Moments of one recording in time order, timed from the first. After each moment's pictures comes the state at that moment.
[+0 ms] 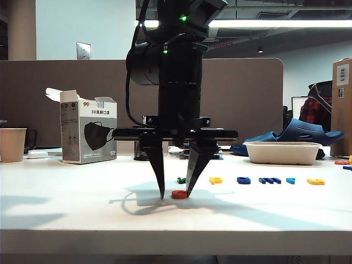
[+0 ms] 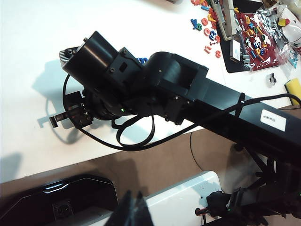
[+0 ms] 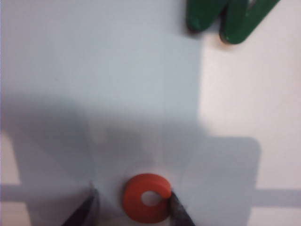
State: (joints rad) left arm -0.73 1.18 1.75 -1.28 0.13 -0.67; right arm 0.78 2.12 1.66 -0.96 0.06 0.58
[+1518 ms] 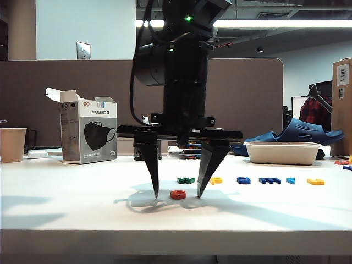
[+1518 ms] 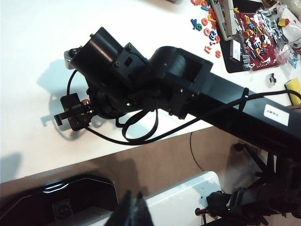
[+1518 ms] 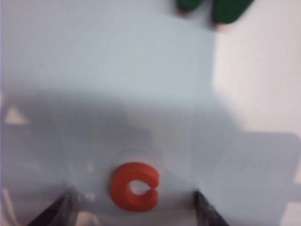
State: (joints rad) left arm -0.73 1.18 1.75 -1.28 0.13 -0.67; right arm 0.75 2.11 1.66 -0.99 0.00 0.58
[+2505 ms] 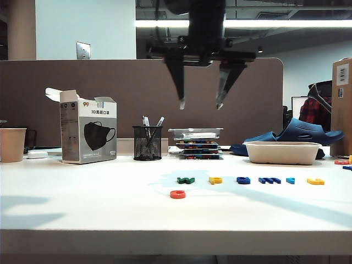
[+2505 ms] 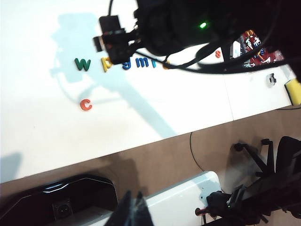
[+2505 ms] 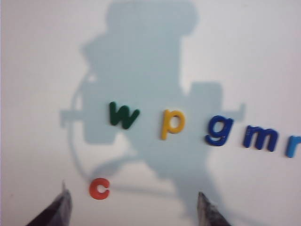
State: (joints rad) left arm -0.73 1.18 1.75 -1.28 0.13 -0.67; right arm 0.62 2.11 2.15 -1.33 0.11 0.45
